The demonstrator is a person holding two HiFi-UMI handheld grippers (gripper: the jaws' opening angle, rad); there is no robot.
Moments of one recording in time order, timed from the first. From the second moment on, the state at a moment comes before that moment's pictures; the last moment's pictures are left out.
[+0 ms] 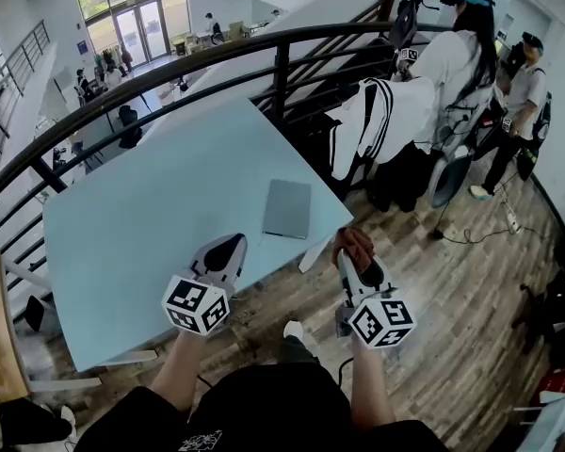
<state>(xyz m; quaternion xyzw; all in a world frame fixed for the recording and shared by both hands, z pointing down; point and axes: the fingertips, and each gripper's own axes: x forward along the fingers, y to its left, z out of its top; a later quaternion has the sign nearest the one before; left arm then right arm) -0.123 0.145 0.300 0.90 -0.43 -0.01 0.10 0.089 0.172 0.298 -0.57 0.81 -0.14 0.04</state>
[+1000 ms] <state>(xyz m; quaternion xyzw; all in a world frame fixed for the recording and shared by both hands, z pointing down) -0.039 0.006 0.344 0.86 -0.49 0.03 0.14 0.145 0.004 0.367 -0.47 0.85 -0.23 -0.01</state>
